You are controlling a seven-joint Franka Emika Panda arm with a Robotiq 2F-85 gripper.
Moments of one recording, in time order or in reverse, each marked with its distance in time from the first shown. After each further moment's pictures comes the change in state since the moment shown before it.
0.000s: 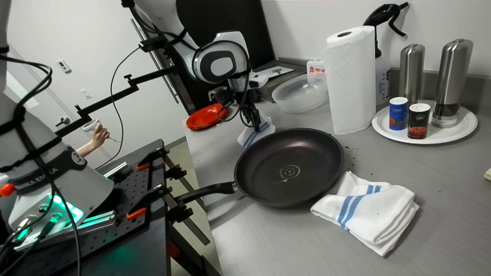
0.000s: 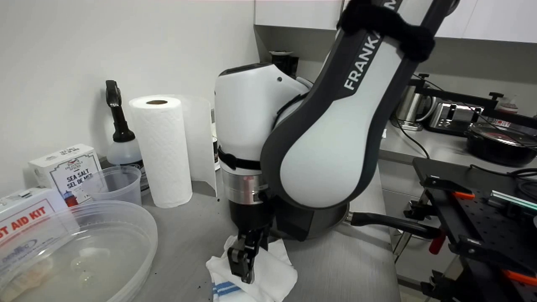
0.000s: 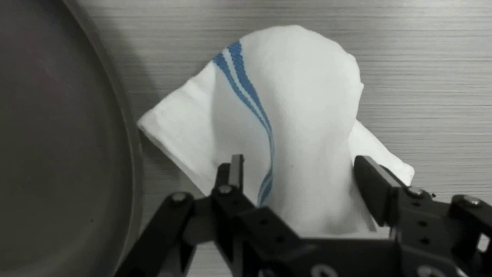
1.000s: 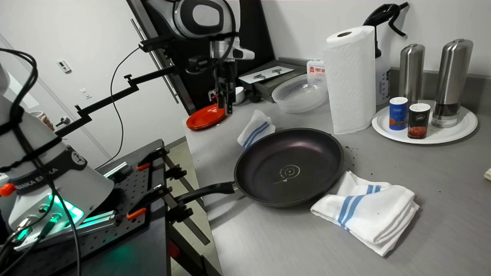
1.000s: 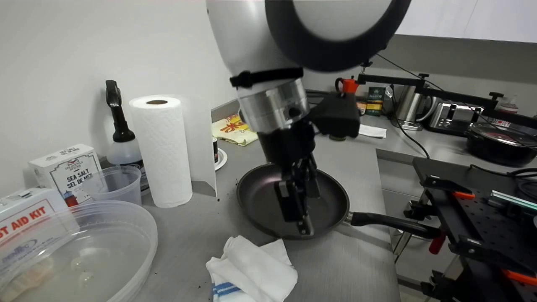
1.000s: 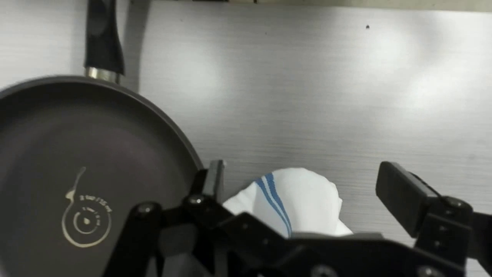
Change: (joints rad) arm -0.071 -0.326 0.030 -0.105 -0.035 -0.554 -0.046
